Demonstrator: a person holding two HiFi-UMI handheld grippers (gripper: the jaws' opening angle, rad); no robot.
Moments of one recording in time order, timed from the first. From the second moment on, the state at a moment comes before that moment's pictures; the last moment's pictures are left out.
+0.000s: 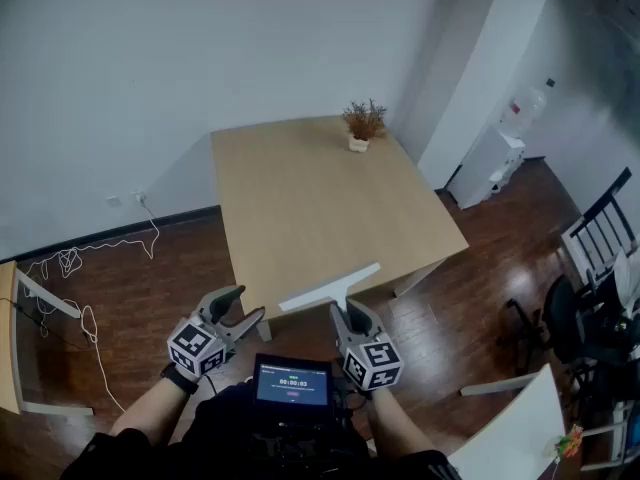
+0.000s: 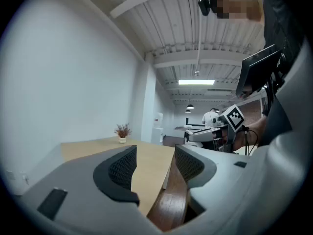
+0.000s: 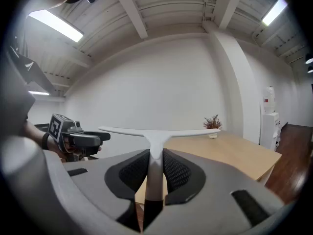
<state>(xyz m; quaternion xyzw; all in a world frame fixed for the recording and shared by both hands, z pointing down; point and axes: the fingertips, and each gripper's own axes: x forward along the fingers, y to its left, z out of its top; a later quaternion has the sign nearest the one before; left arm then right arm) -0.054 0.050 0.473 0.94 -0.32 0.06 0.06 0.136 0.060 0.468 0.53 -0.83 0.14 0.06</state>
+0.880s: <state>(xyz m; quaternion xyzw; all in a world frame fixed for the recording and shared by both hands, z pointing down) -0.072 -0.096 0.484 0.94 -0.34 0.06 0.07 0.125 -0.103 0.499 0.52 -0.84 0.14 0.10</state>
